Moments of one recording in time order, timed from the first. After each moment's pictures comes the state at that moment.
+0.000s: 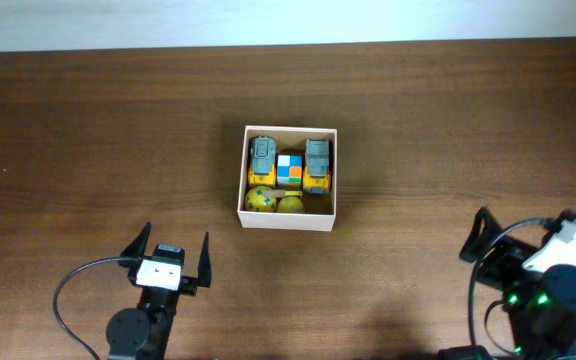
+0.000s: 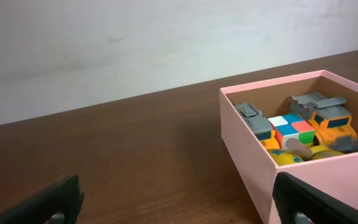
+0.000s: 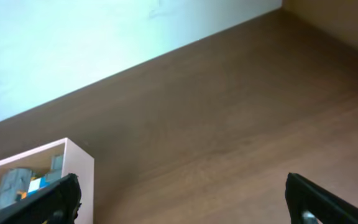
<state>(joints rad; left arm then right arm) -0.11 0.01 0.01 -0.07 0.05 0.14 0.07 0.45 0.90 -0.89 0.26 0.38</state>
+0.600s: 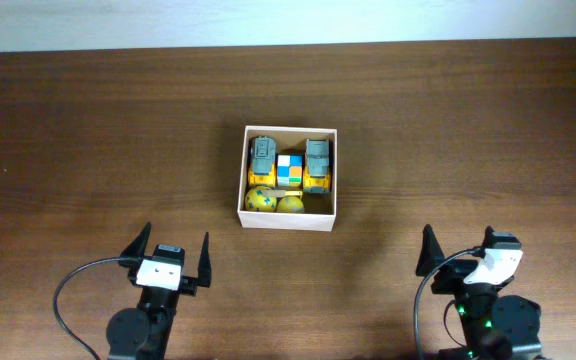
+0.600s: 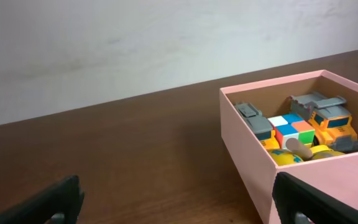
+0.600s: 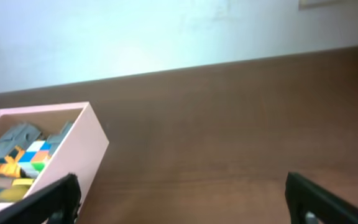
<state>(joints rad) -0.11 0.01 0.01 -0.07 0.05 0.14 0.07 0.04 0.27 -0.42 0.06 0.15</state>
